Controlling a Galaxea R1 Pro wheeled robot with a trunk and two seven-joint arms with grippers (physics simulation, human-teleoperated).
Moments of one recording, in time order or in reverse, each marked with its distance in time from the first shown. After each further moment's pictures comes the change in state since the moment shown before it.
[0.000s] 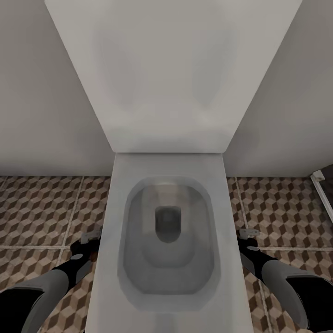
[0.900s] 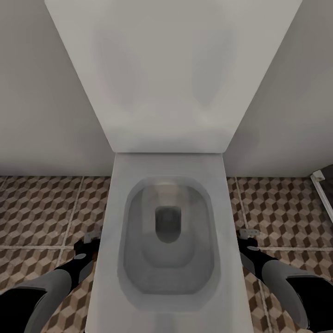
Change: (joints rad) left arm -0.001 -0.019 0.000 0.000 -0.005 -0.015 0.000; right arm 0.000 -0.001 0.000 0.000 0.001 -0.003 0.000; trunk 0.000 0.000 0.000
